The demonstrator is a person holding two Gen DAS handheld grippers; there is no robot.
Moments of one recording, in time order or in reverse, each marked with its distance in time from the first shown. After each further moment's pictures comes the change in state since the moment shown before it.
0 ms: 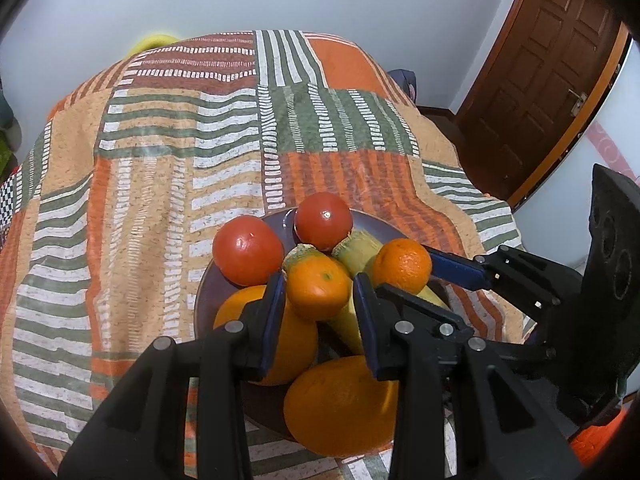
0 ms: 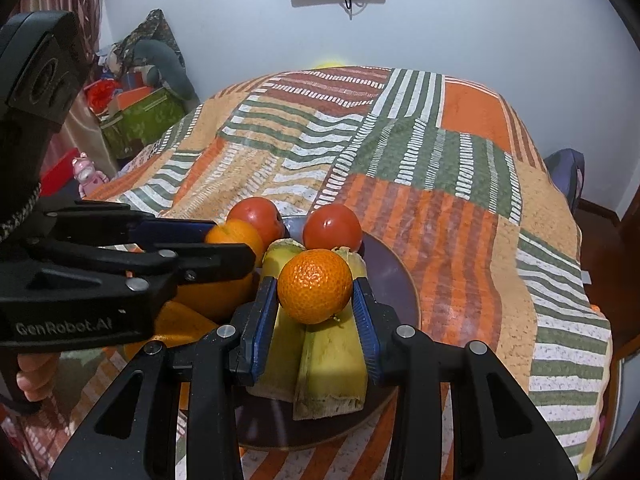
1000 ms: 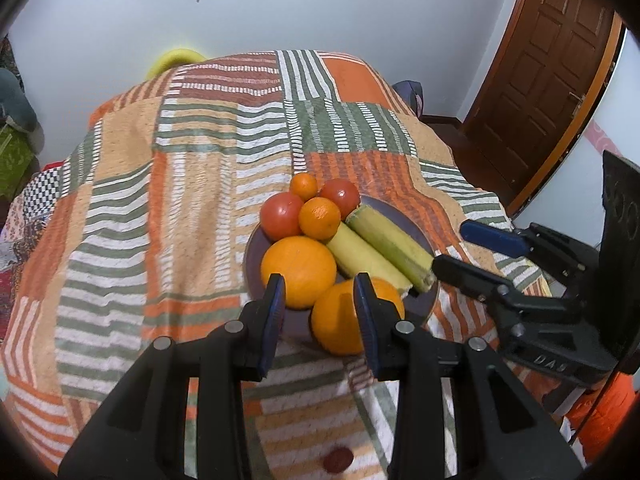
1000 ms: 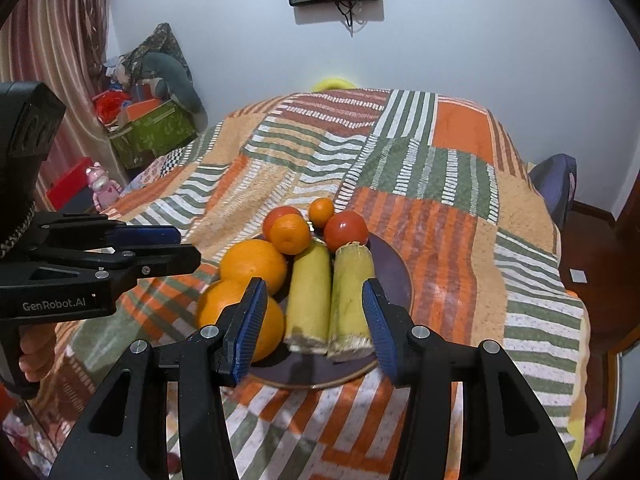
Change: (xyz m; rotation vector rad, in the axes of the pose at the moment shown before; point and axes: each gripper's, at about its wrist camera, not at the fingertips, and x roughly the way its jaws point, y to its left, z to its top) left arm -0.079 0.002 -0.039 0.002 -0.046 0.060; right arm -0.057 0.018 -0.006 0.012 -0.038 0.003
